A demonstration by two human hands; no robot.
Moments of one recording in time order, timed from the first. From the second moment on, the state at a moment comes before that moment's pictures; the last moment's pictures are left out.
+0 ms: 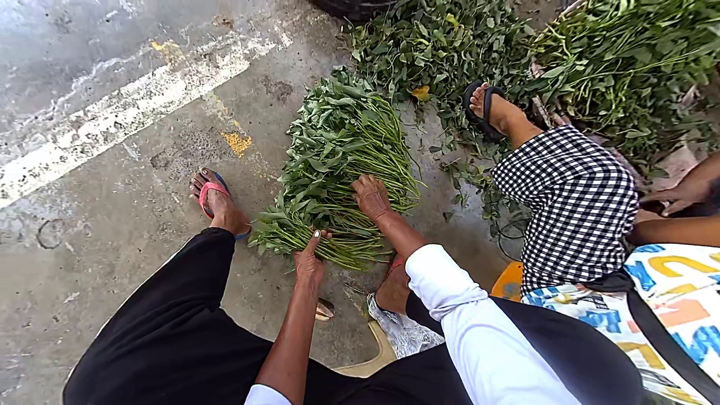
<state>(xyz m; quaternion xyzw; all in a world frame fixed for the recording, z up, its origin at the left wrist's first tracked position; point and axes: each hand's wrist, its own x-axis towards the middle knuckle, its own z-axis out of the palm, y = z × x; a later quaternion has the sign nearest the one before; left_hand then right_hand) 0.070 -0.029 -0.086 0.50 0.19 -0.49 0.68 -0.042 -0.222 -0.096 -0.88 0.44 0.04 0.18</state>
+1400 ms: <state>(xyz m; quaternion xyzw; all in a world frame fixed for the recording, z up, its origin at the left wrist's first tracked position) 0.071 -0.028 -0.091 0.56 0.19 -0.51 0.62 -0.063 -0.185 -0.081 -0.89 0.34 0.02 0.29</state>
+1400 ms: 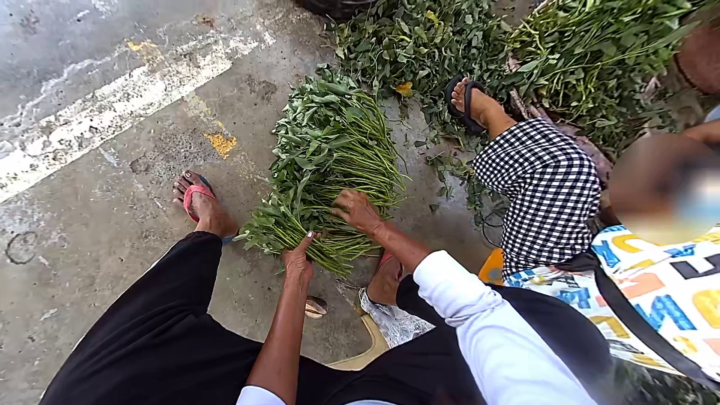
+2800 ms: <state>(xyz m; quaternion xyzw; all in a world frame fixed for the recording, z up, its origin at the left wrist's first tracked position) 0.073 -0.020 -0.084 0.54 0.21 -0.48 0.65 -0.053 -0.161 -0.029 -0.83 0.40 -0.06 0.38</state>
